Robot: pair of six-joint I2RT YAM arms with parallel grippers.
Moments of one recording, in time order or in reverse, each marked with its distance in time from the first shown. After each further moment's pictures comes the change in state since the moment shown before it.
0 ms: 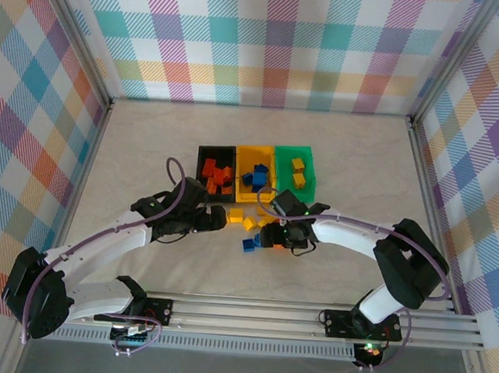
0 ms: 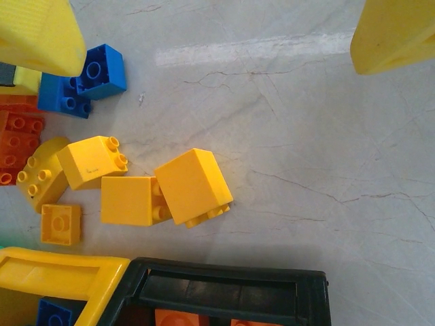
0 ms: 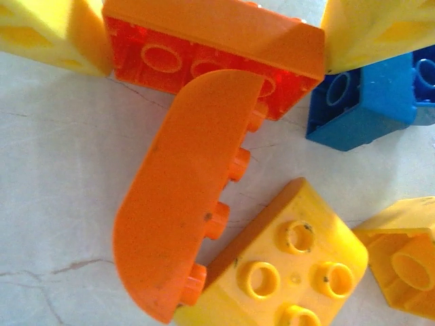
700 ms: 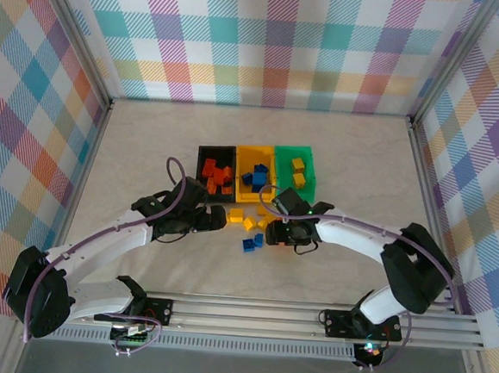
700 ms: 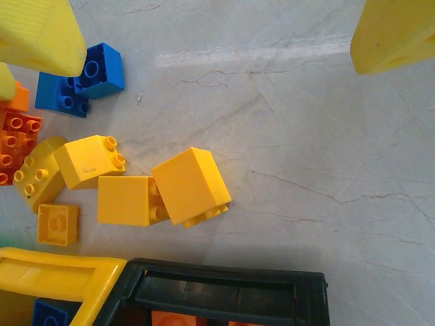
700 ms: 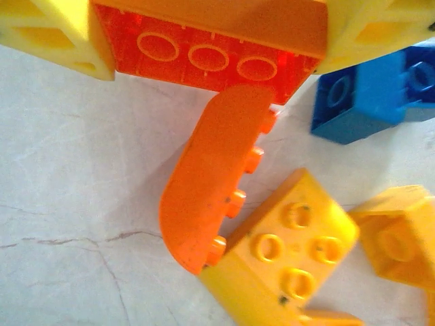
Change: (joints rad) left arm 0.012 0.007 0.000 0.001 0.007 0.006; right arm 0.000 -0.074 0.012 -0.042 0.044 -0.035
